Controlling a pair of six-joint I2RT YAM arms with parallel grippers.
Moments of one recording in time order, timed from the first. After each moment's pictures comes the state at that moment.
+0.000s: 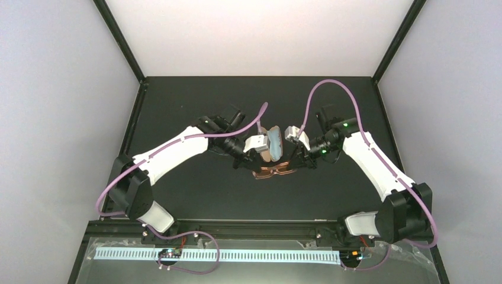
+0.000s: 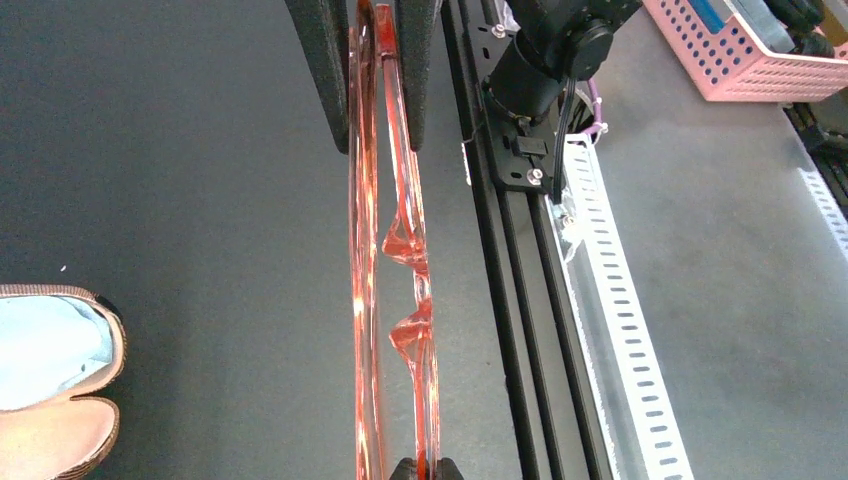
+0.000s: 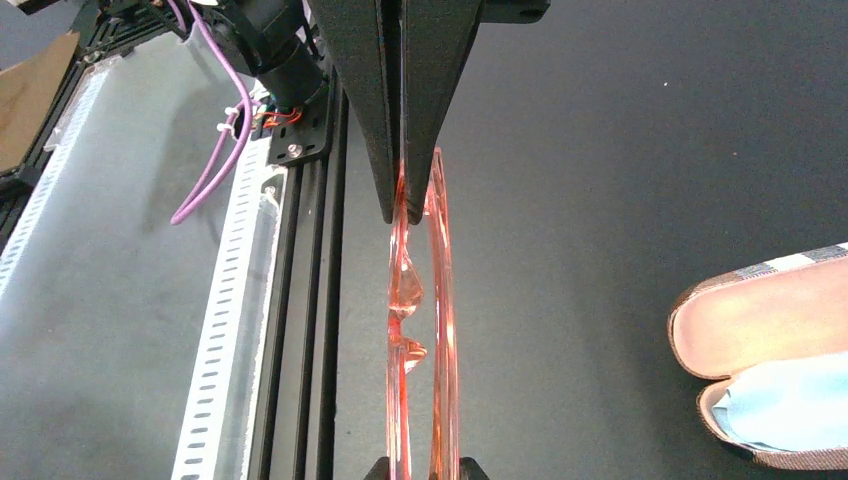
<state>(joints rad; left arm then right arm) -0.69 1.55 1.25 -0.79 0.89 0.59 0.33 1.33 1.11 -1.09 -0.98 -0.86</state>
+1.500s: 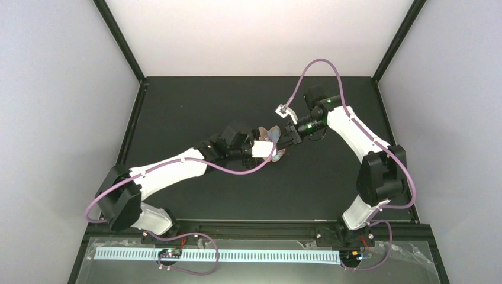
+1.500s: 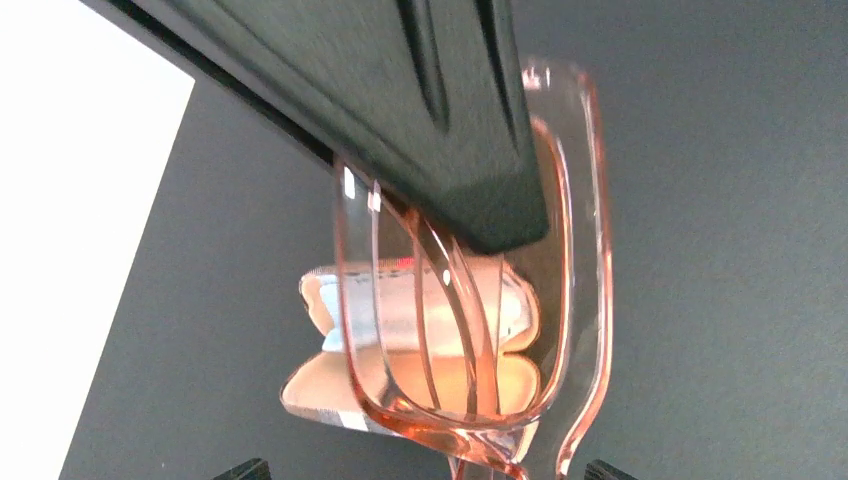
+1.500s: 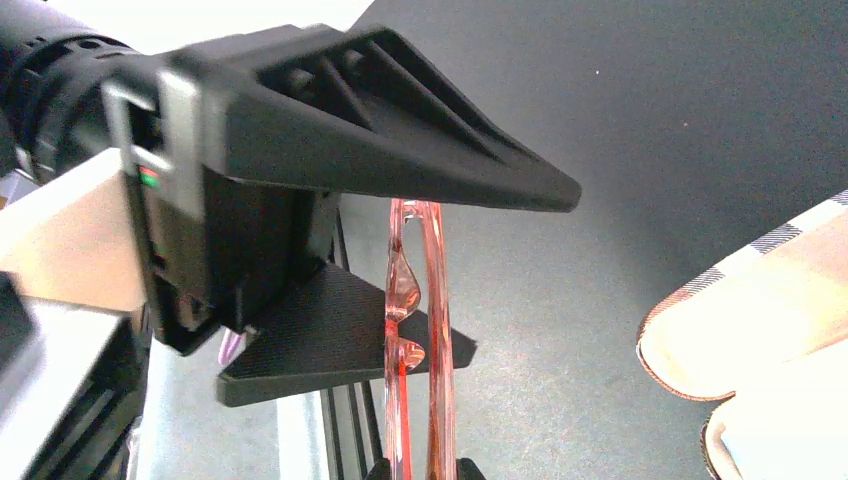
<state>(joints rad) -0.85 1.41 0.98 -0.17 0.13 0.68 0.33 1.67 1.39 -1.06 -1.03 -0.45</state>
